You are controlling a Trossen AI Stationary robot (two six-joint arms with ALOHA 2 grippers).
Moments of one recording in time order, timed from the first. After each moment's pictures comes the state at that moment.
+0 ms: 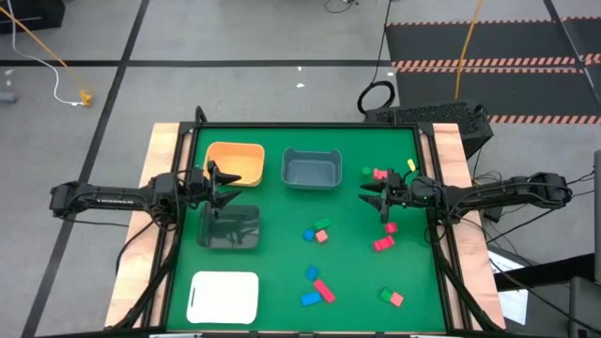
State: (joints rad) left arm 0.08 0.39 0.01 0.52 -0.05 -0.19; right arm -0.10 0.76 0.02 0.57 0.10 0.30
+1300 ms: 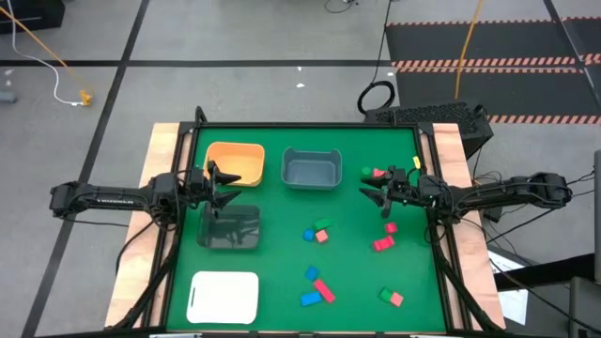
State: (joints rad) left arm 0.08 0.39 0.01 0.52 -0.05 -0.19; right arm -0.10 0.76 0.01 0.72 0.16 0.36
